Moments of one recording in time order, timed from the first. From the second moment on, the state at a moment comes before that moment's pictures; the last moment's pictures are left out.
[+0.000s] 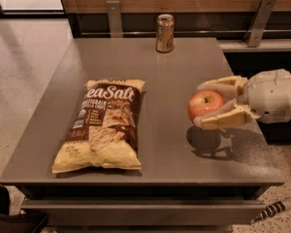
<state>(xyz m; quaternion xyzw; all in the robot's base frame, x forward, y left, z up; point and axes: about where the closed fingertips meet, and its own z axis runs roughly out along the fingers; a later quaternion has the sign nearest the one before) 0.452 -0.133 0.911 -0.54 0.64 0.28 0.47</state>
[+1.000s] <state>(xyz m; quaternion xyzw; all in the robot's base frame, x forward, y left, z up) 0.643 -0.181 1.020 -0.40 0.67 0.23 0.58</state>
